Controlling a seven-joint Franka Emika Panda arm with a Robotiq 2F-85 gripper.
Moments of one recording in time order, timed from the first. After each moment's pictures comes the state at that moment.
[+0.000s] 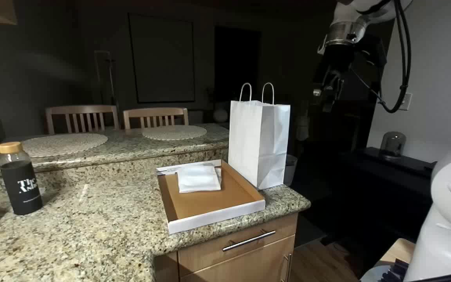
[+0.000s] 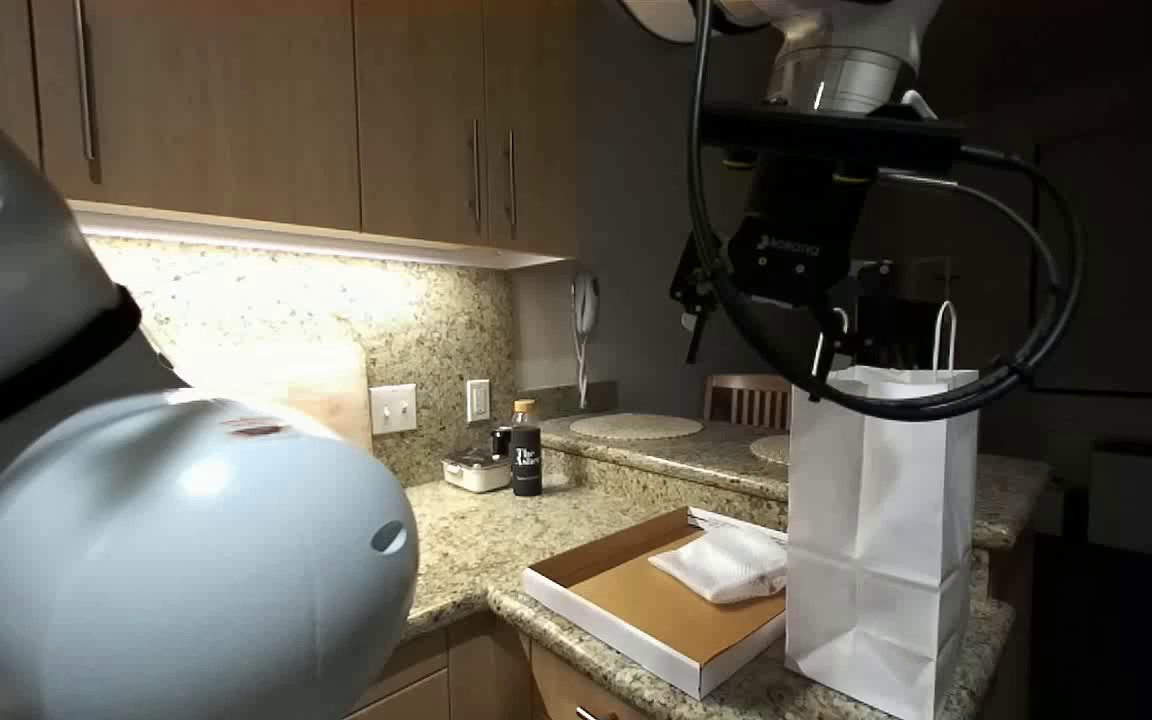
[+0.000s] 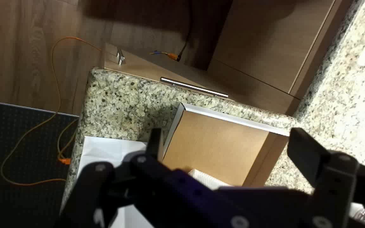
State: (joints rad) arm -0.01 -0.62 -0.44 -2.36 0.03 1.70 -0.50
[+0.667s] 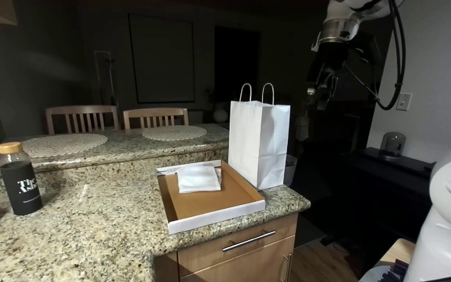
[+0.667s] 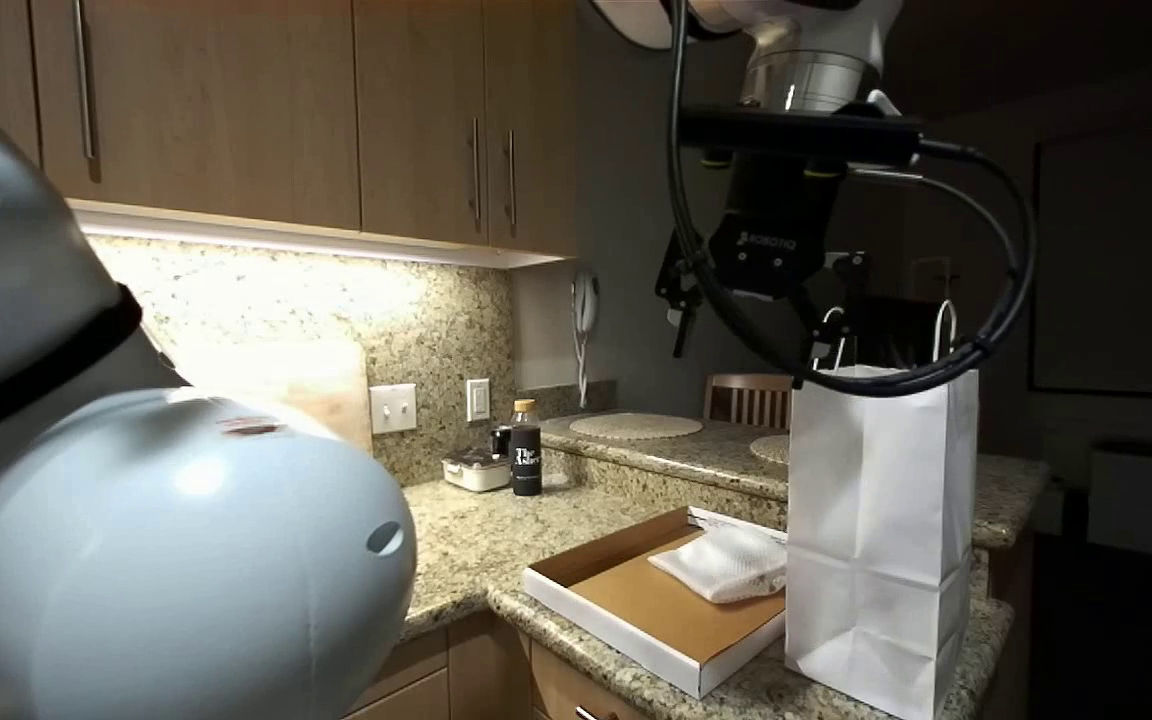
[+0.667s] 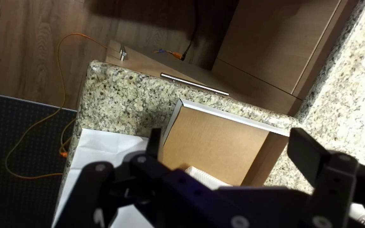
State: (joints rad) arm -0.02 -0.62 -0.36 -2.36 0.04 1.71 -0.47
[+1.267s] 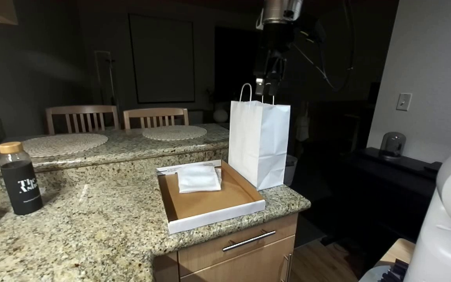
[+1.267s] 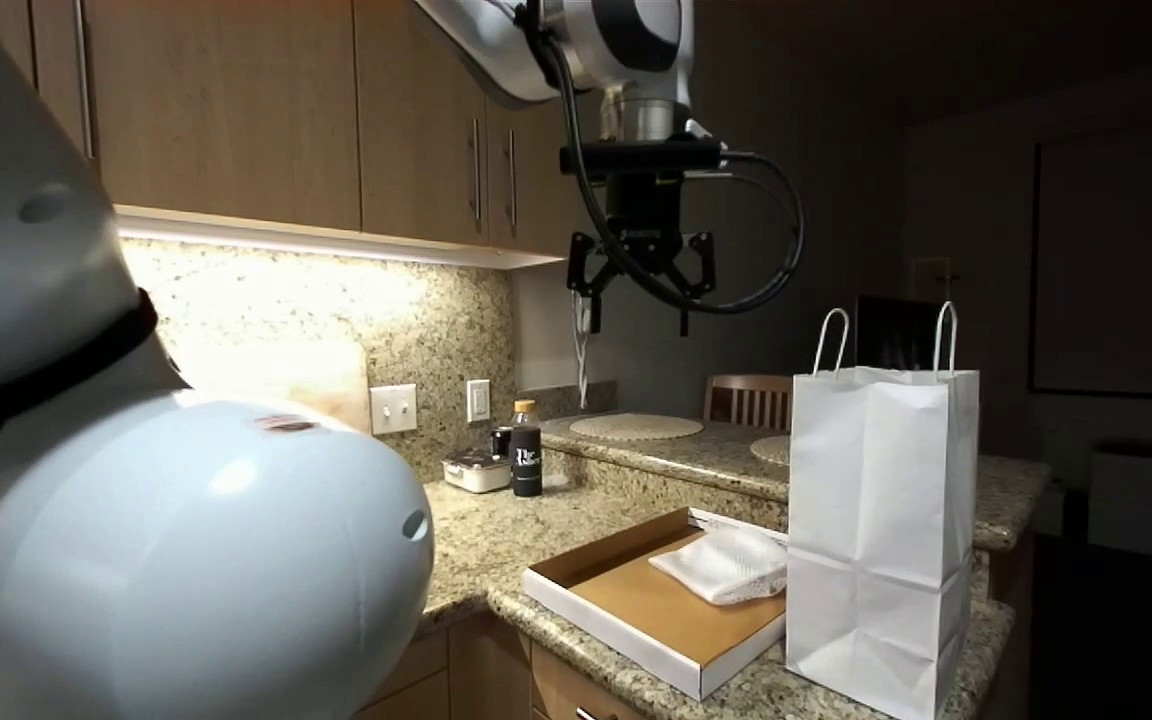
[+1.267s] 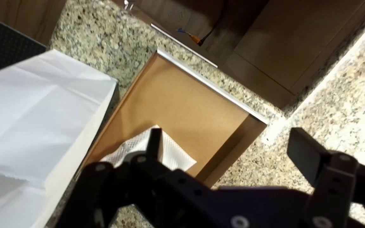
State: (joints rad) arm 0.08 -0.53 -0.08 -2.26 0.04 1.80 -0.36
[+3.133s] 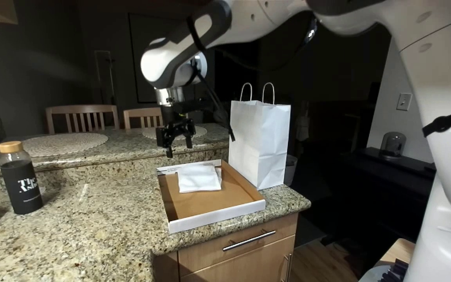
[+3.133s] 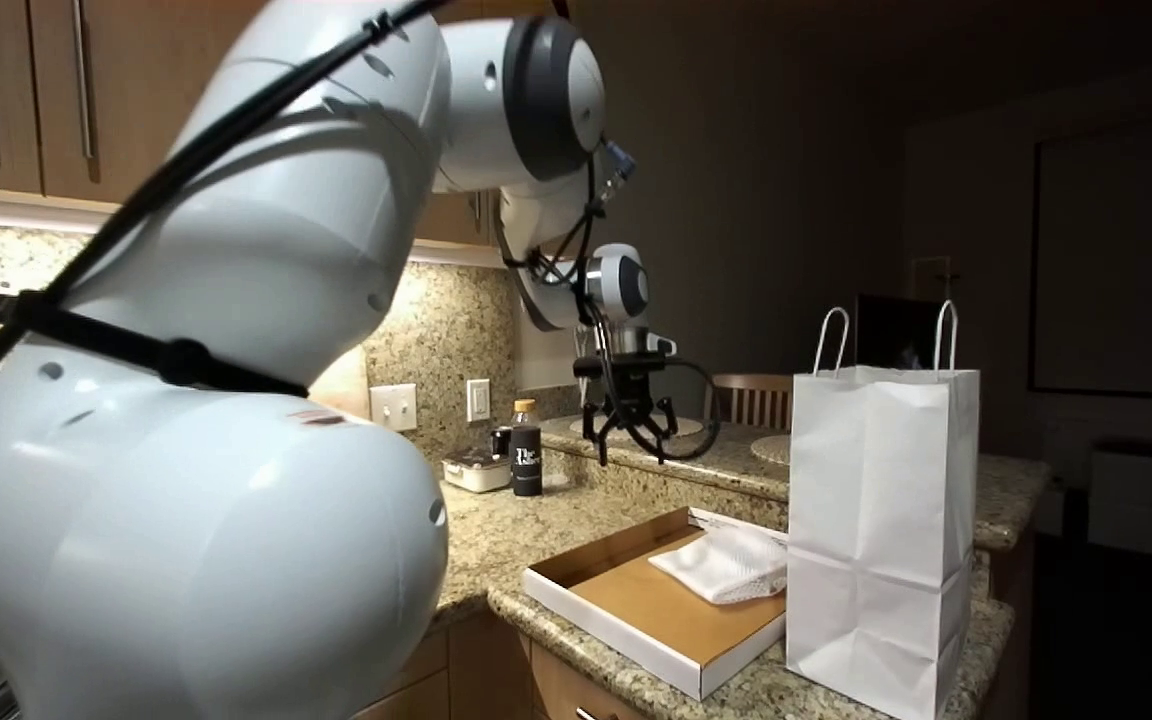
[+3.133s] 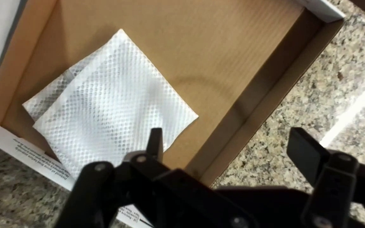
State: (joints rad) arm 0.18 0.47 0.12 -1.57 -0.16 1.97 0.00
